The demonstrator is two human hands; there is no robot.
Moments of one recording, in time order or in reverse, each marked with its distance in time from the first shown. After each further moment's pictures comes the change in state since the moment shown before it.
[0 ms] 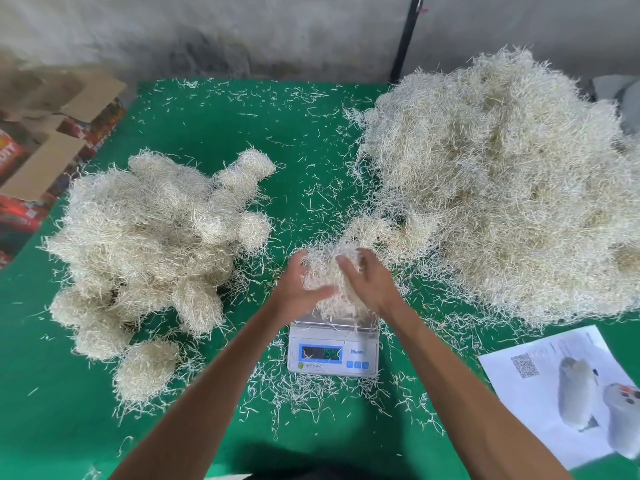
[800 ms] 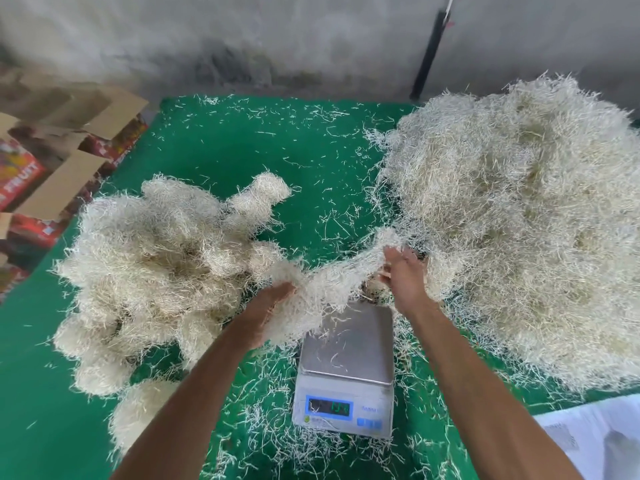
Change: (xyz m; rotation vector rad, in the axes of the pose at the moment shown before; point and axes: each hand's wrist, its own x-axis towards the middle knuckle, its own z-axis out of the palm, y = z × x) left_hand 0.038 0.000 -0.072 -0.505 -0.055 -0.182; right_hand 0.106 -0.014 -0.037 0.754 0.119 0.259
